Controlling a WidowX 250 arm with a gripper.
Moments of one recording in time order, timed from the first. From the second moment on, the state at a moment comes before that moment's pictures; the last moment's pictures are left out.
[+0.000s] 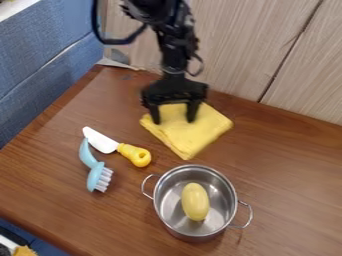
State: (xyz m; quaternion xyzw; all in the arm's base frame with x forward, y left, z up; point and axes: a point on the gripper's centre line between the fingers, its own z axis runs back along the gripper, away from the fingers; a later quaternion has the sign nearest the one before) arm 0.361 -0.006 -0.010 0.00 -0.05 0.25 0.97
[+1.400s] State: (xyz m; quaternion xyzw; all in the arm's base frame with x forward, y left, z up) arm 0.327 -0.086 0.075 -0.06 -0.14 0.11 0.98
